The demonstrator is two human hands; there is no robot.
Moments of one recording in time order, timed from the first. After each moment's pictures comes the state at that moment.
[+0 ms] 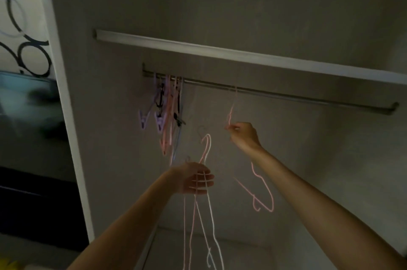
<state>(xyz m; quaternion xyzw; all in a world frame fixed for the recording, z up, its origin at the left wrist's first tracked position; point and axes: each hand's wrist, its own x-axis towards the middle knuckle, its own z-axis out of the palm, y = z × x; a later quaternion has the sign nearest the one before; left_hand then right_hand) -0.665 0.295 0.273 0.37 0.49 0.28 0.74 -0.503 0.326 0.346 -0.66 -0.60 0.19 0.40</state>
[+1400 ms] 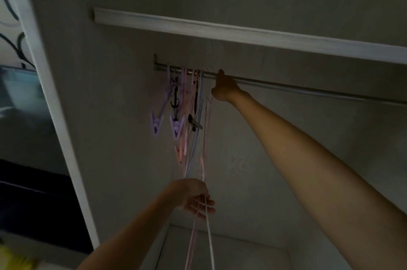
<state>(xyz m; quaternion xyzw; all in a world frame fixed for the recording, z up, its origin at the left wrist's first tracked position) -0.703 0.345 0.235 0.40 0.59 0.14 0.69 -0.607 0.462 0.417 -0.64 -0.74 0.10 0.16</state>
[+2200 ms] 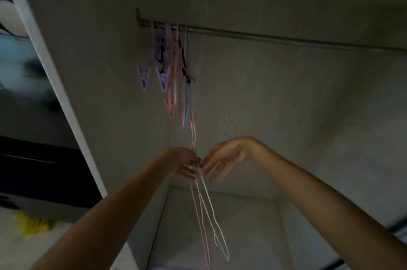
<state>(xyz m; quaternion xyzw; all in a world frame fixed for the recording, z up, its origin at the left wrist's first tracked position) -0.697 0.298 0.204 0.41 0.61 0.18 0.66 -0.543 0.326 0.224 -0.54 -0.54 0.64 -0.08</state>
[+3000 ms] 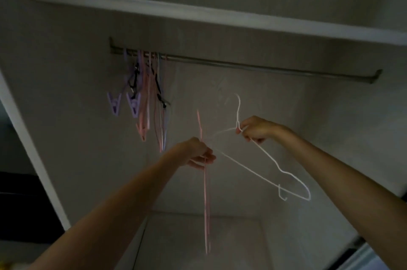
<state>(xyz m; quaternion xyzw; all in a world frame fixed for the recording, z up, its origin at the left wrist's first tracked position) -0.609 0.311 0.293 0.54 0.57 0.20 0.58 -0.421 0.332 0.338 -0.72 -0.65 0.22 0.09</state>
